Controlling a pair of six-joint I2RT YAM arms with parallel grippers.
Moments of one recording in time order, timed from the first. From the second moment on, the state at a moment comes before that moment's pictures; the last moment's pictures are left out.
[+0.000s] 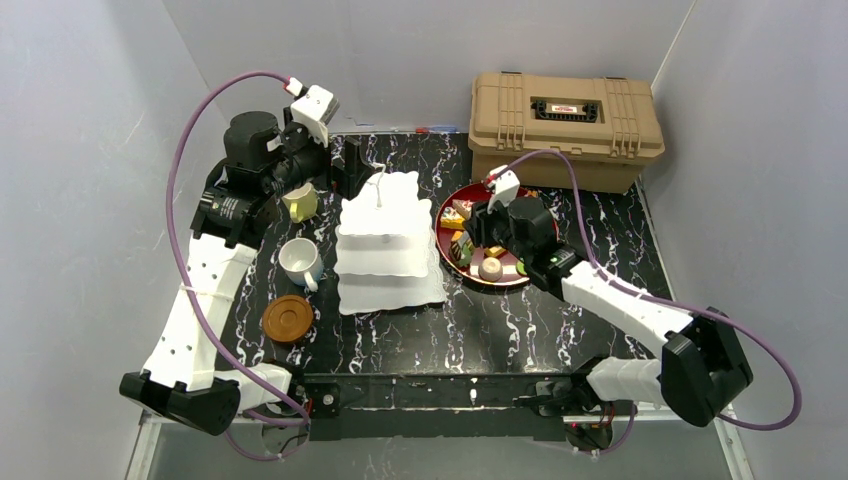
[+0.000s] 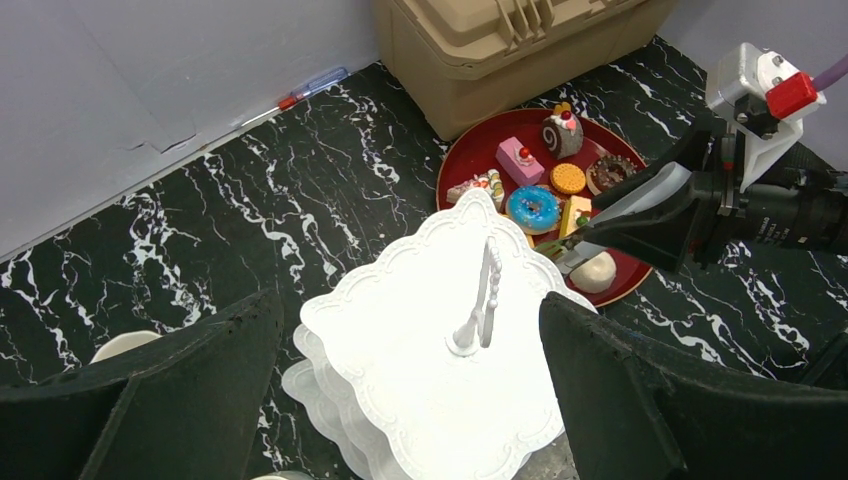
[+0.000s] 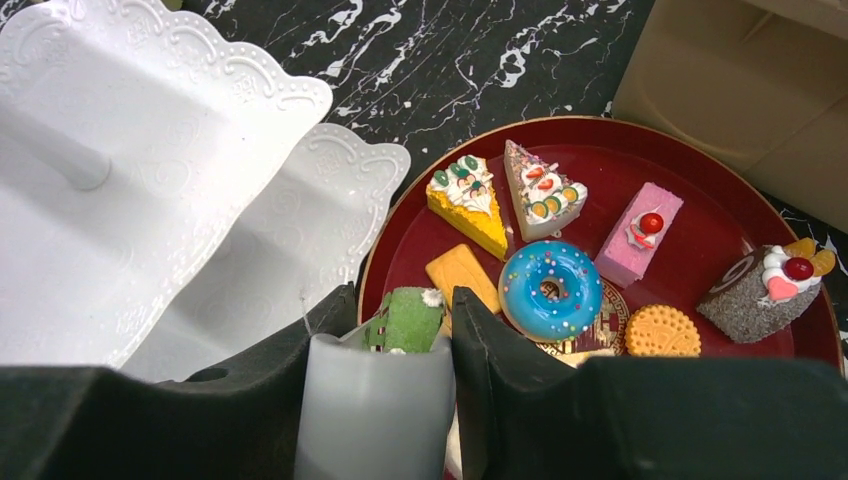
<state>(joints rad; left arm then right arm) -0.30 1.21 1.57 -0.66 0.35 0.08 0.66 1.24 0.78 0.13 0.05 0.12</state>
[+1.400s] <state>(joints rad) -0.30 1.19 1.57 -0.65 0.35 0.06 1.15 0.94 0.76 0.00 0.31 0.18</state>
